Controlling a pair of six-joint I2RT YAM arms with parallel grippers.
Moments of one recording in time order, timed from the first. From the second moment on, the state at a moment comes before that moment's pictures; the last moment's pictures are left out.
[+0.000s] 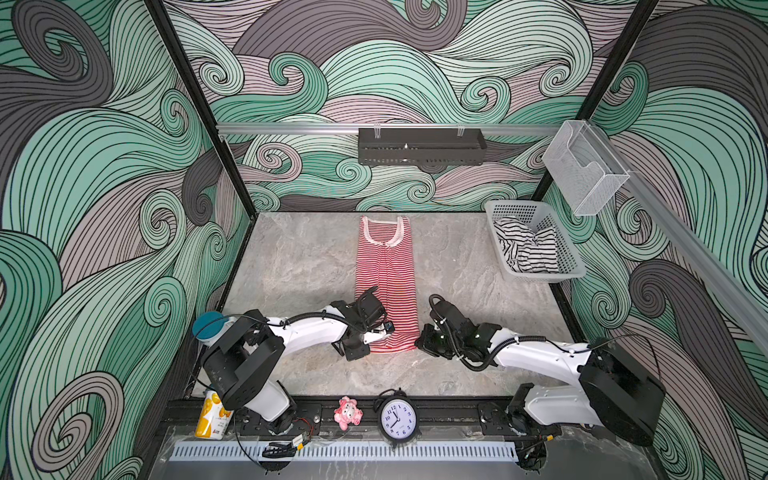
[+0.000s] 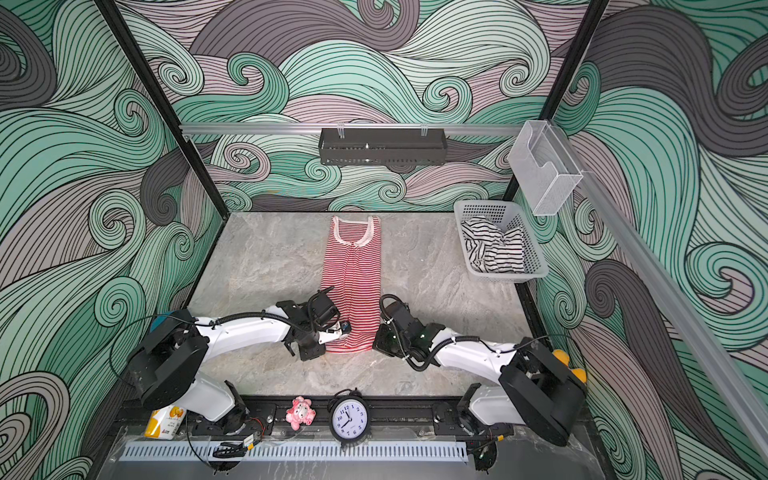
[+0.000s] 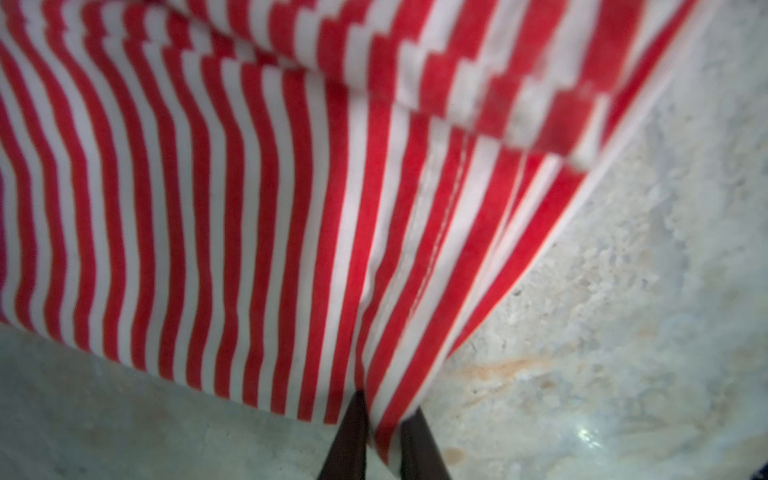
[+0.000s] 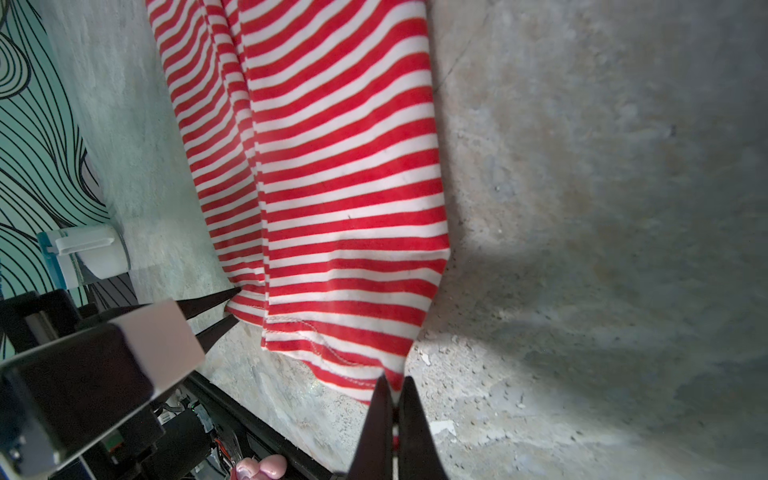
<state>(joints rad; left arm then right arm) -0.82 1.54 0.80 -0.68 -0.07 0.46 0.83 1.31 0.53 -0.16 -0.18 1.09</state>
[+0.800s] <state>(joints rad) -0.86 1.27 1.01 -1.01 0.03 0.49 0.89 0.93 0.68 -0.45 -0.11 1.07</state>
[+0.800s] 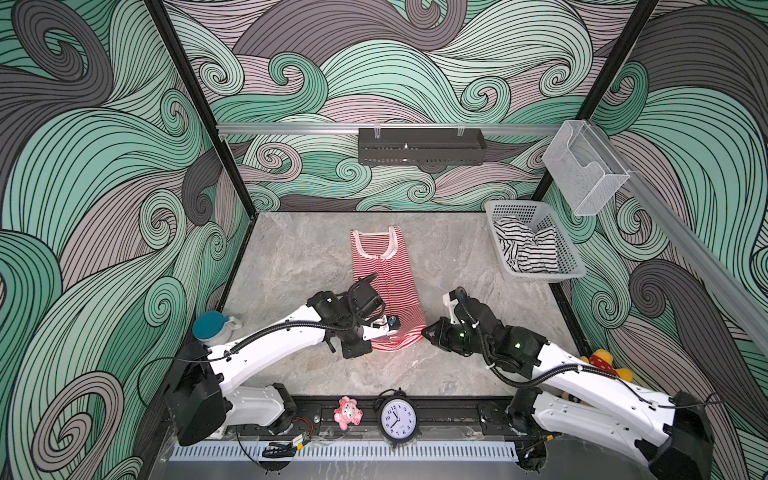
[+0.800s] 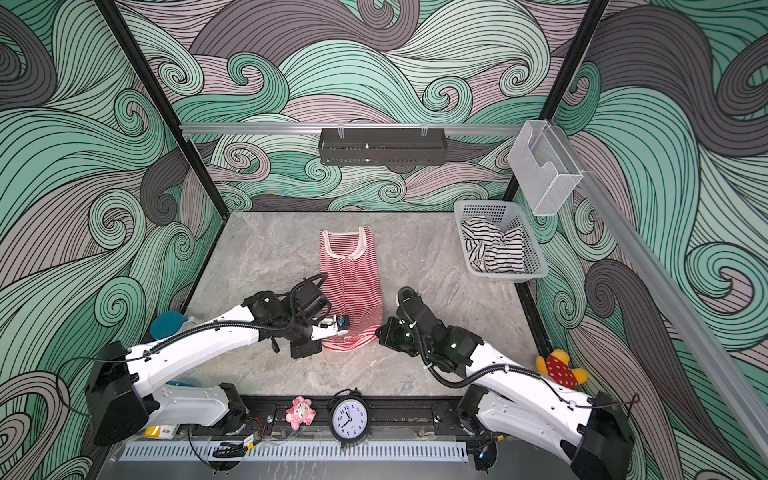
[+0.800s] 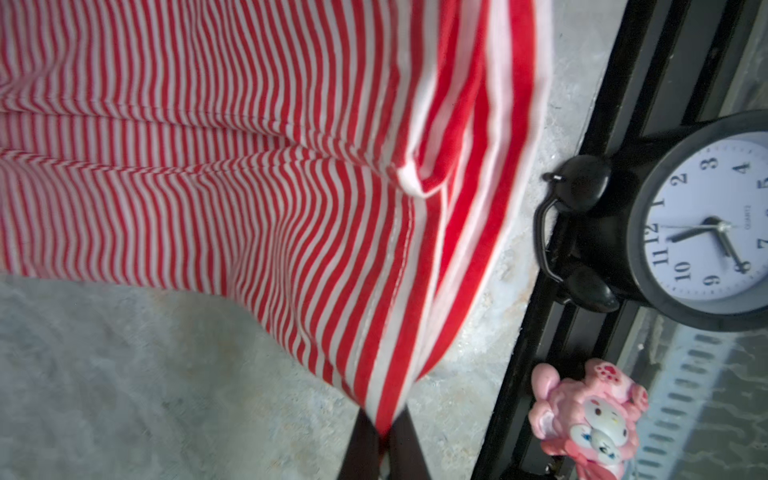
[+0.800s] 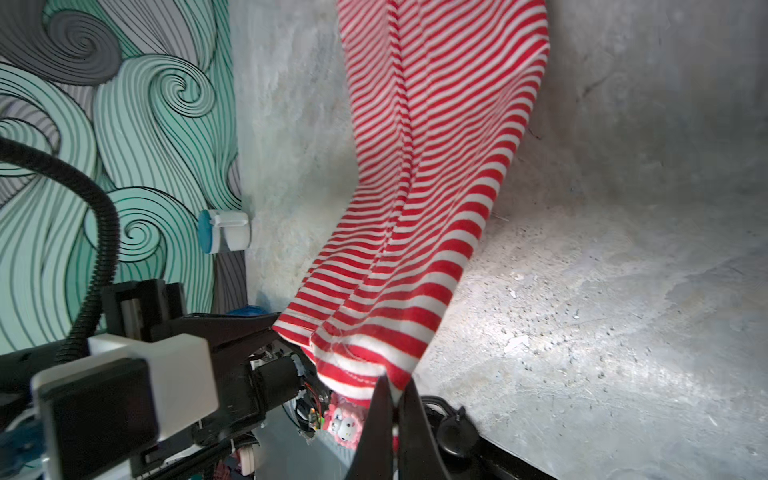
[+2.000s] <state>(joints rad) -0.47 1.87 1.49 -0.78 -0.15 0.58 0.39 1.78 1.33 -0.44 -0.47 0.74</state>
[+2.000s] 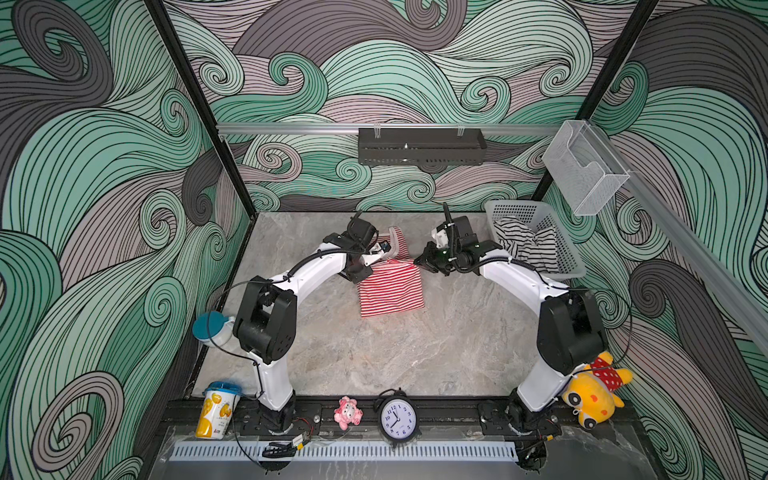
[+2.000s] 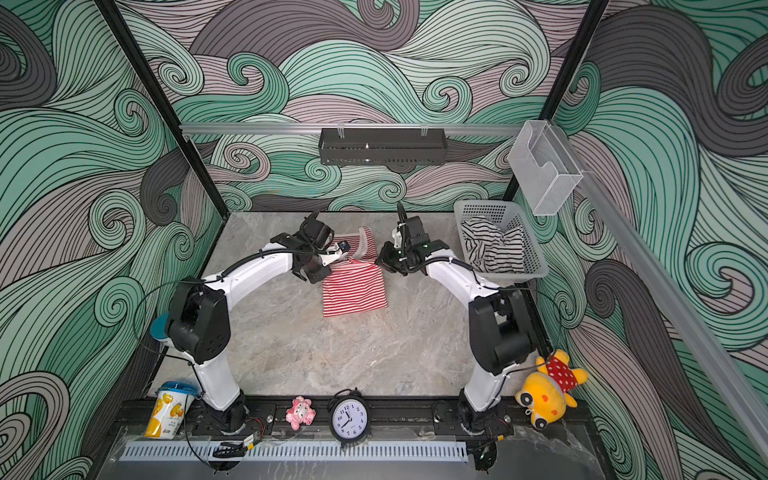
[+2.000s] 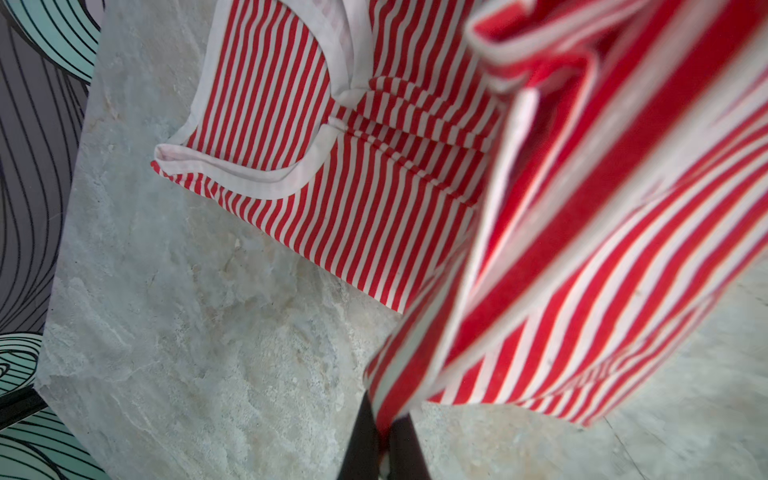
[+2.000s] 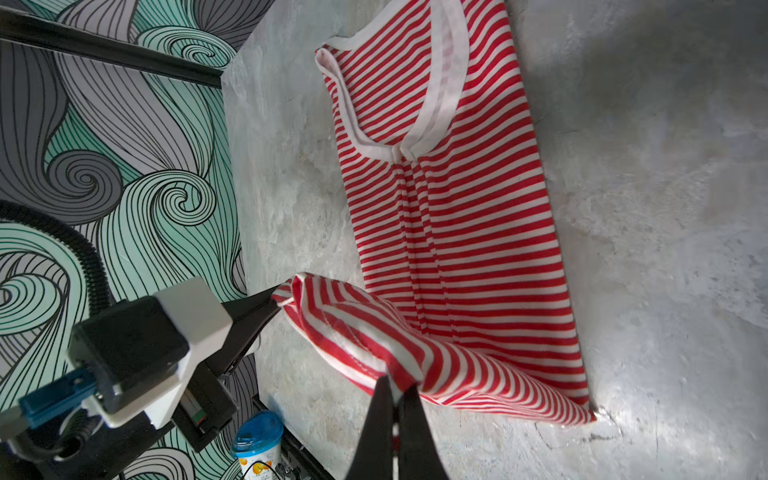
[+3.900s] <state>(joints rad) -0.41 2.20 1.69 -0.63 -0.17 0.47 0.50 1.91 1.17 -0.29 -0.44 0.73</state>
